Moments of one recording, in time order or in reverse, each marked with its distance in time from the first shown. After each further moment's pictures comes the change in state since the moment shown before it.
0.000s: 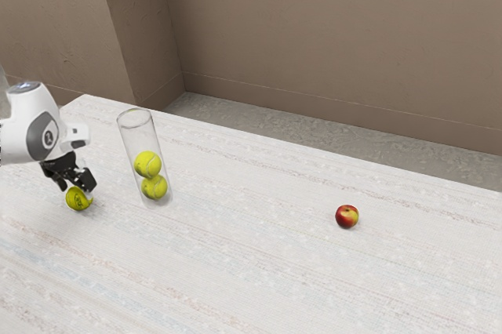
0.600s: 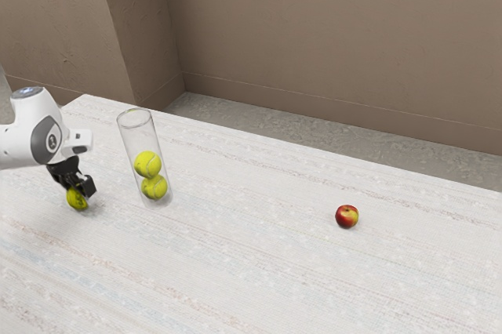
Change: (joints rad) arm -0.001 0.045 0.001 0.020 -0.018 0.019 0.113
